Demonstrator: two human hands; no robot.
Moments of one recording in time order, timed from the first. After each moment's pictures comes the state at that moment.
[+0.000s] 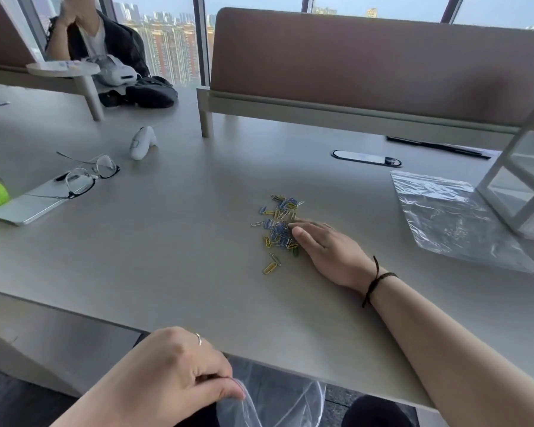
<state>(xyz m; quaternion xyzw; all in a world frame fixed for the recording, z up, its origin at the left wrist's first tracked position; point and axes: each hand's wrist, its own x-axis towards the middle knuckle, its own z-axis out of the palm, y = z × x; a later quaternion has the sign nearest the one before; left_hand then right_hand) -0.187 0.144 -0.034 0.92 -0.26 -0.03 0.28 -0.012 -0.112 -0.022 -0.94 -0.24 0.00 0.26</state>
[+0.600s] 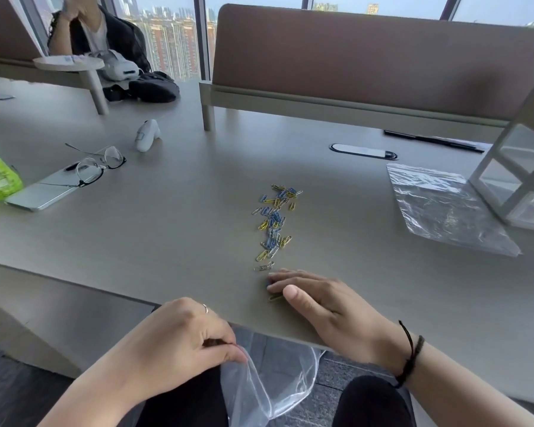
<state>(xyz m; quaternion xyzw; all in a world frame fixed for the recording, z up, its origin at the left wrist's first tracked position) -0.192 0.140 -0.033 0.92 -0.24 -0.01 0.30 -0.133 -0.116 -0.021 -0.86 -0.33 0.09 0.37</state>
